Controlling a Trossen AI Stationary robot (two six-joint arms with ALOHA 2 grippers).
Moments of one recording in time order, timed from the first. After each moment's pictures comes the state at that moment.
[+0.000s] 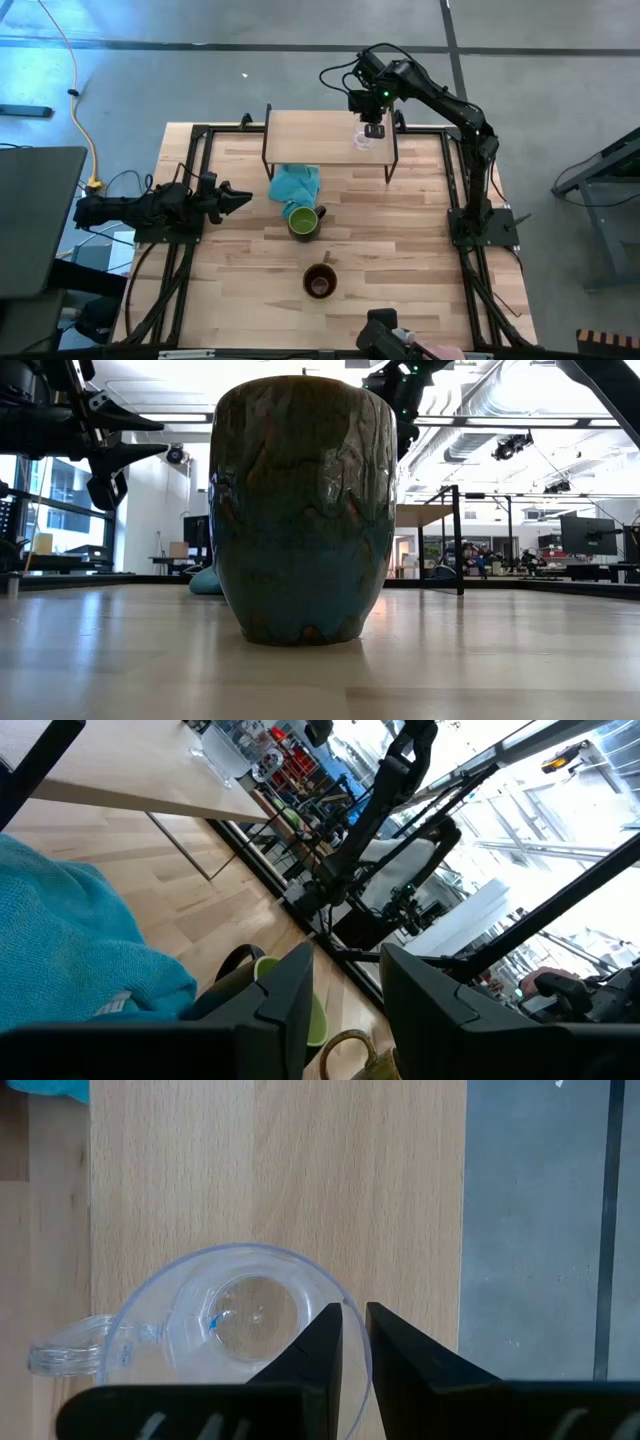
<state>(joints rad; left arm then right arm) 0.11 0.01 0.01 0.04 -0.18 -0.82 -0.67 1.96 2.09 -1.32 -0.09 -0.72</state>
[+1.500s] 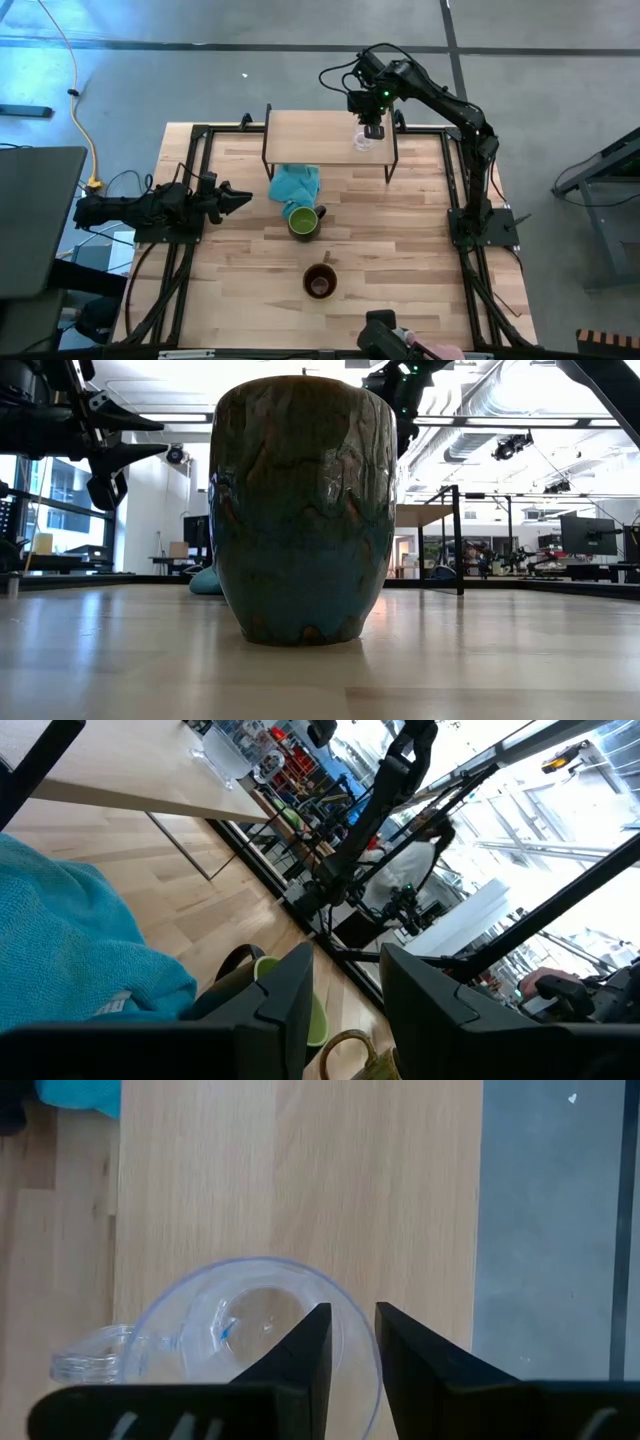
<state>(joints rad) 0.11 0.01 0.01 0.04 -0.18 -0.82 -0.67 1.96 2.09 -1.31 -0.13 -0.73</state>
